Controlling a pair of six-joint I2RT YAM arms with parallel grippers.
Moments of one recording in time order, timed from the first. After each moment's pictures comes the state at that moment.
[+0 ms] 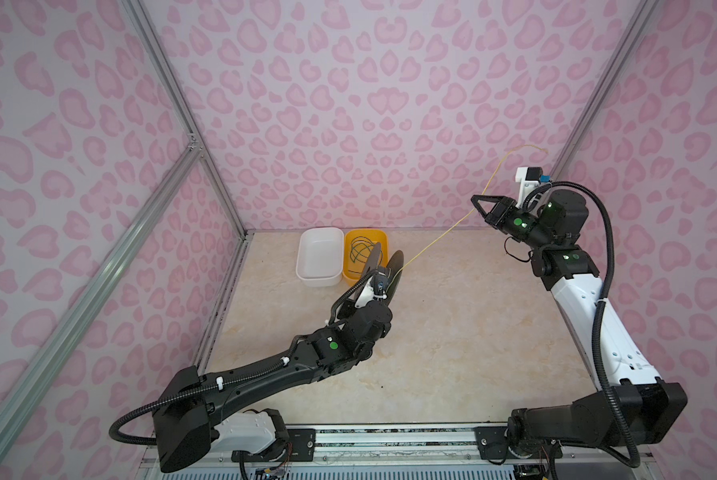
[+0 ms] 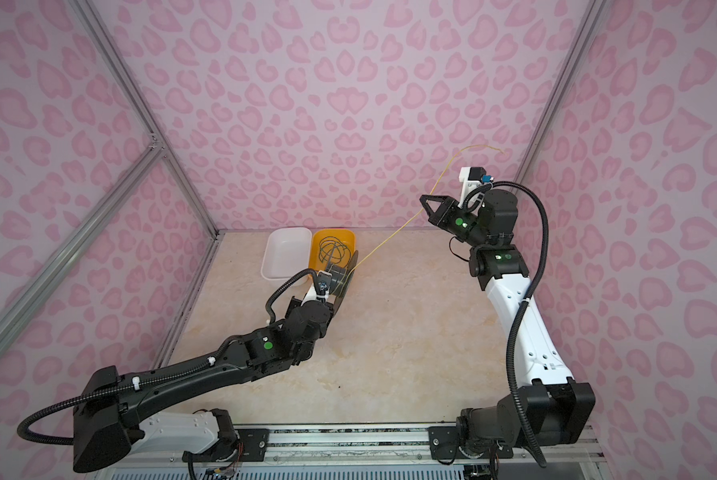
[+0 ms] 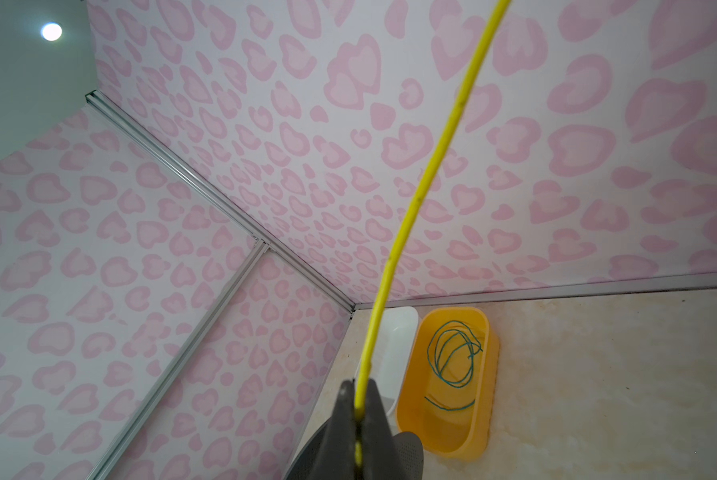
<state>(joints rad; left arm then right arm) -1.03 1.29 0.91 -0.18 -0.91 -0.06 0.03 1.40 1.46 -0.08 -0.62 0.77</state>
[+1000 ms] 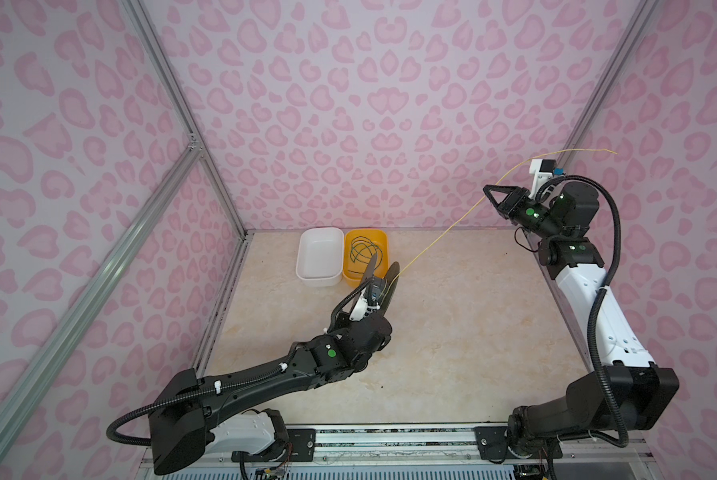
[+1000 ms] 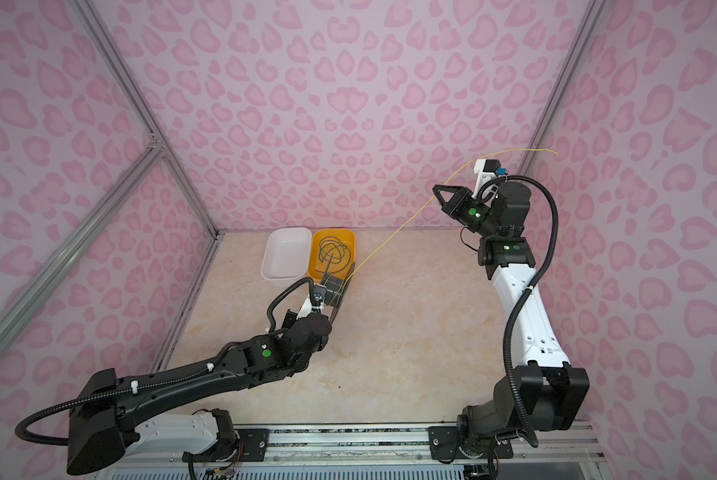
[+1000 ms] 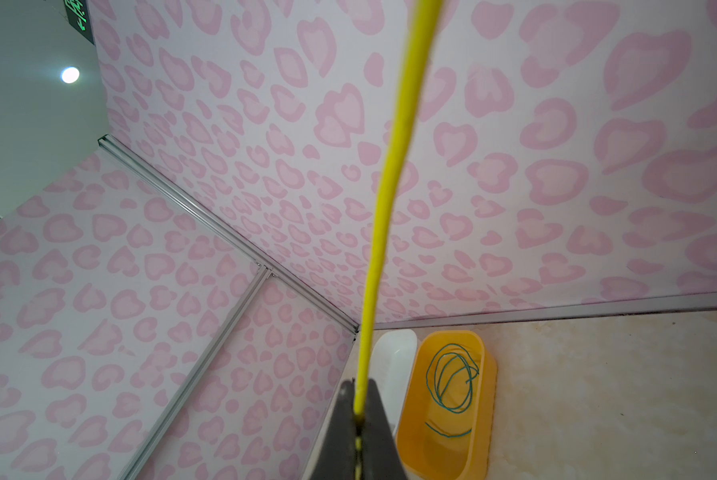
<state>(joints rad) -1.05 1.25 0.84 -0.31 -0.92 -0.21 -0.07 1.48 1.53 -0.04 -0.67 0.82</state>
